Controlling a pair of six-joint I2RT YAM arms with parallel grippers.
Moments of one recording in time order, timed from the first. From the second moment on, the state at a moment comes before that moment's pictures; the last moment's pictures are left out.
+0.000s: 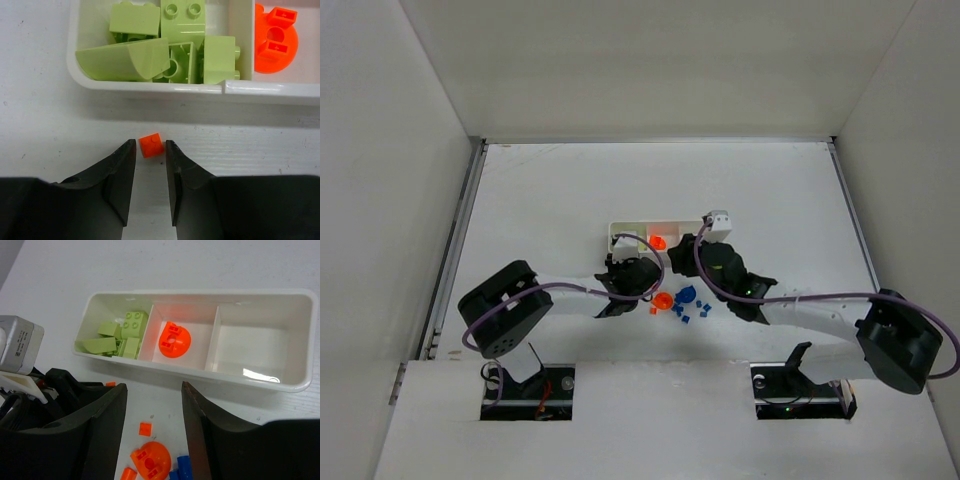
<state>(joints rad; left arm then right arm) -0.97 1.61 0.66 0.03 -0.76 -0.76 0.89 1.29 0.57 0.37 0.44 0.55</state>
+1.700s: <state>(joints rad) -1.15 1.26 0.51 -0.06 -0.73 -0.80 1.22 1.33 0.53 0.16 0.54 0.71</state>
